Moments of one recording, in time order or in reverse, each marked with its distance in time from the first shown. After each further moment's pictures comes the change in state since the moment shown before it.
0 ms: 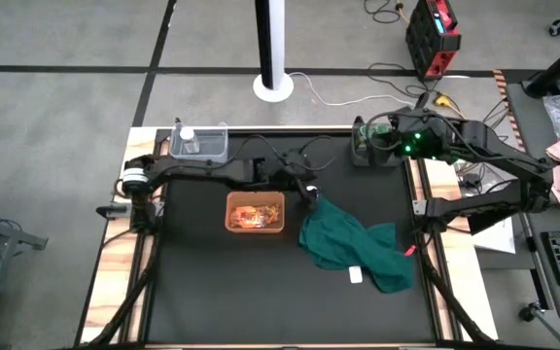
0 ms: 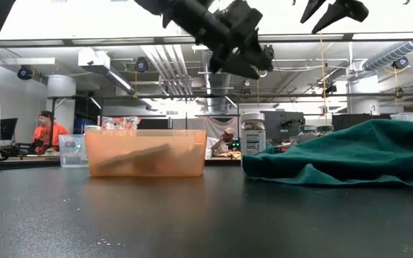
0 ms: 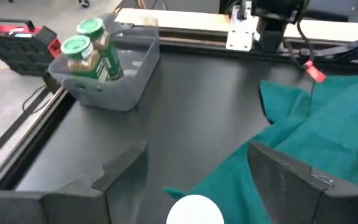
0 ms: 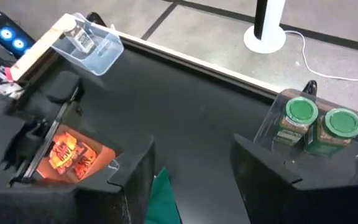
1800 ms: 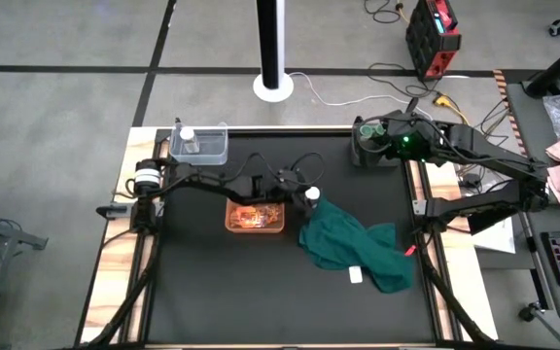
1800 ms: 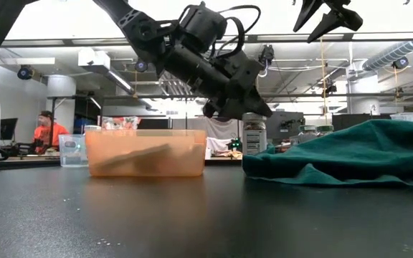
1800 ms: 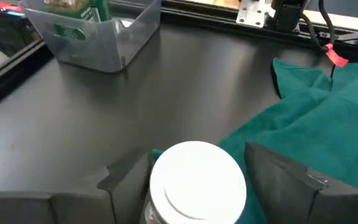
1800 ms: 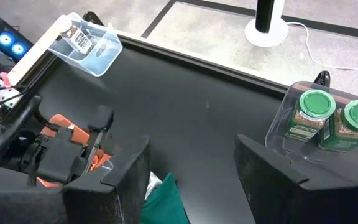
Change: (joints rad) left arm 0.004 0.092 -0.275 0.415 -0.001 -0.110; right arm -0.001 0.019 -0.071 0.081 -0.003 0.047
